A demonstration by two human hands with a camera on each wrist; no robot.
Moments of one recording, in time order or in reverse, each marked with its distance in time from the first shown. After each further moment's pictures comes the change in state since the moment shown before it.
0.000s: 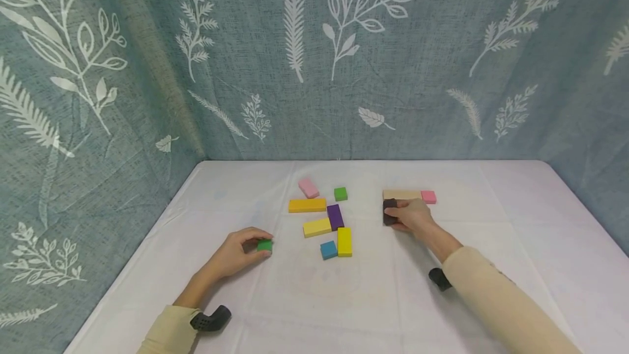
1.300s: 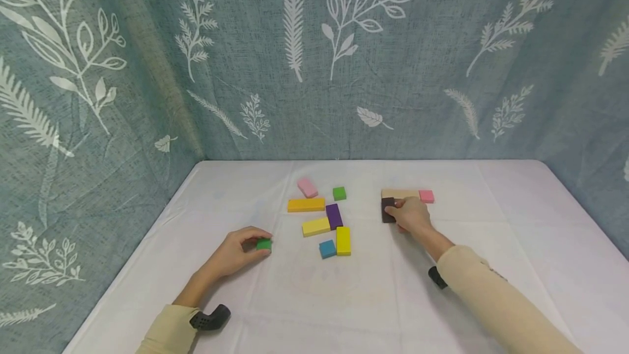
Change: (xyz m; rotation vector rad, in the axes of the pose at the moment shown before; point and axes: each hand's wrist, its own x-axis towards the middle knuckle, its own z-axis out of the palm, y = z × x) left_hand 0.000 -0.002 -0.001 -0.004 -0.003 0.006; right_hand 0.000 0.001 0.005 -0.345 0.157 -0.048
